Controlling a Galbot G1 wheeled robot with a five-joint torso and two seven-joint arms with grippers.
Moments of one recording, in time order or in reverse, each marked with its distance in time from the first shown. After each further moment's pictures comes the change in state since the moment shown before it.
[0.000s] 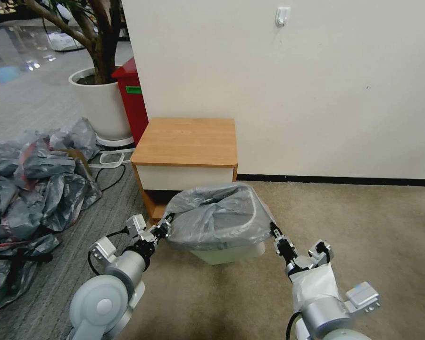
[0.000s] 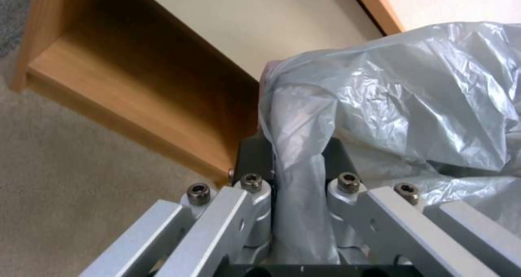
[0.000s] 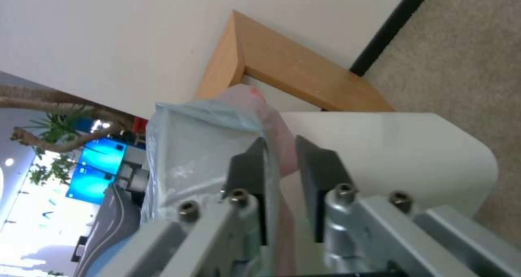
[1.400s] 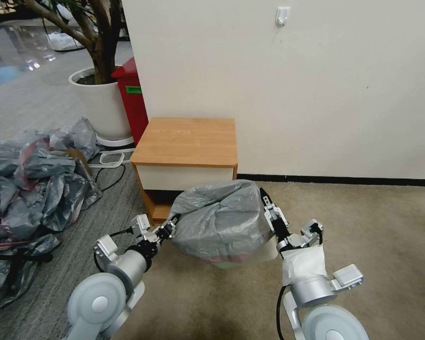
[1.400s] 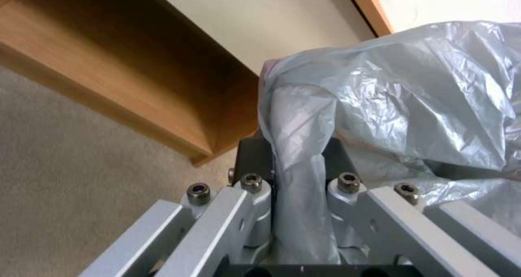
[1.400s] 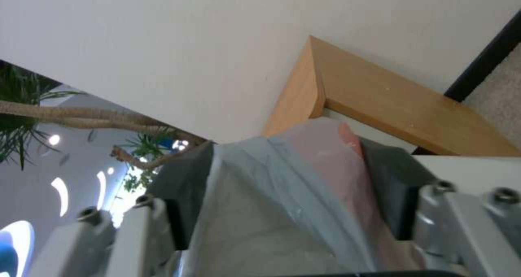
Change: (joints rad) left arm 0.007 0.025 0.002 -0.028 -0.095 0.040 0.002; right arm 0.165 0.091 0.054 -0.164 0.041 0.027 -0.269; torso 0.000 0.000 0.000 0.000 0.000
